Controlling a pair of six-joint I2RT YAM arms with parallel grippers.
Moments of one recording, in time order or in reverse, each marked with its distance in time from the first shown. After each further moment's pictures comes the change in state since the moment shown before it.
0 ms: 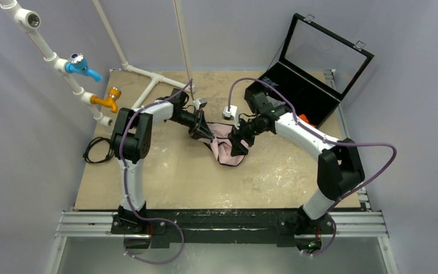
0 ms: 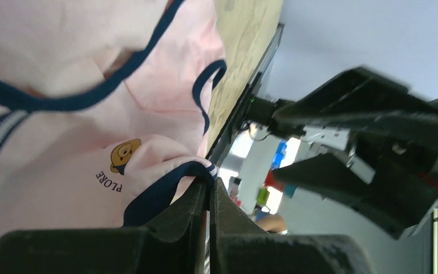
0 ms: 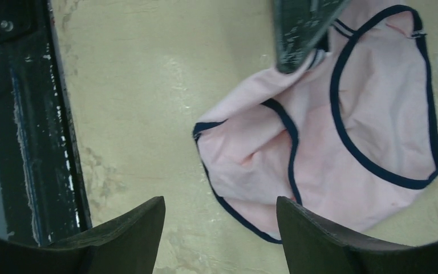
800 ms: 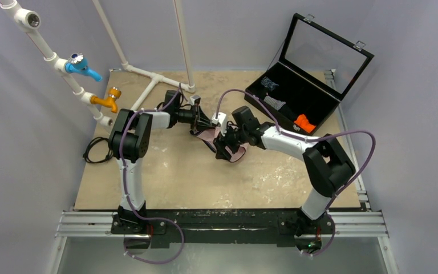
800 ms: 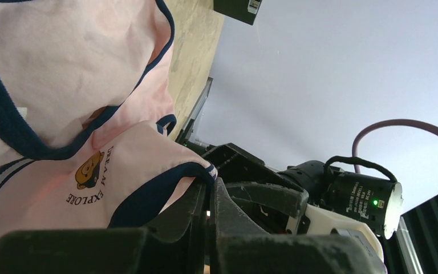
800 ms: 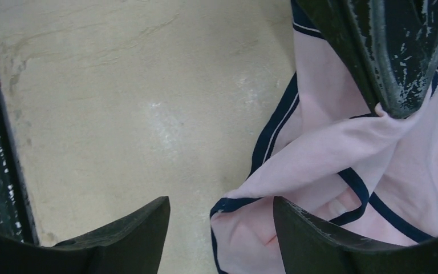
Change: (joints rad) left arm 0.039 0.014 -0.201 0.840 0.071 -0.809; right arm 0.142 0.042 -0.192 0.467 0.098 0.276
